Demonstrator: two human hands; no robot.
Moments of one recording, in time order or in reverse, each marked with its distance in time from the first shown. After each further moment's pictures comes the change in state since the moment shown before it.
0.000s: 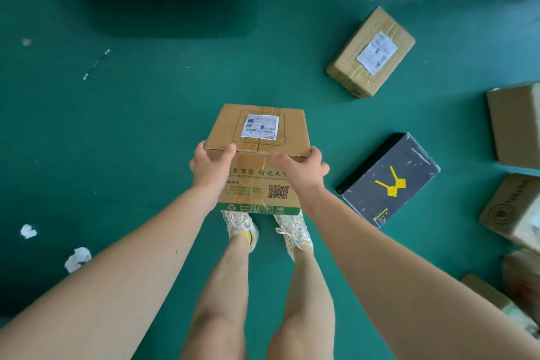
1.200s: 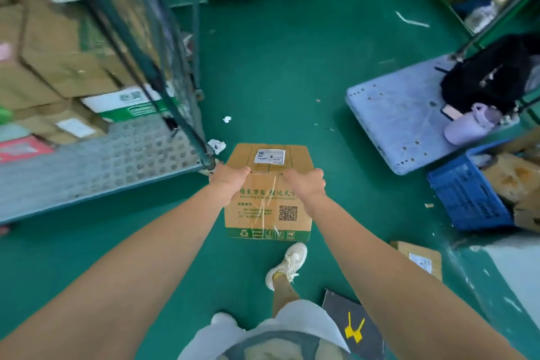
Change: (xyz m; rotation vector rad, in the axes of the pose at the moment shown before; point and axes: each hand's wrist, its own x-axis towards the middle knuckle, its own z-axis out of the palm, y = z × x) left_hand -0.459 -0.209 -0.165 -0.925 0.482 -0.310; right_hand -0.446 0.085 -0.019 -1.007 -0.384 -0.726
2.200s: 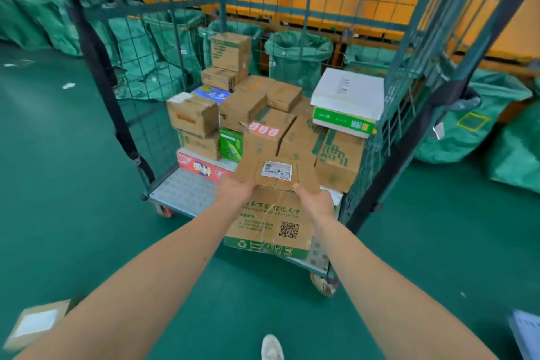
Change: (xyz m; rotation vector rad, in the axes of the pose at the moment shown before) left_hand -0.100 -0.149 -0.426 -0.645 0.634 0.193; right_hand -0.284 -0.156 0.314 -0.133 -0.439 -0.694
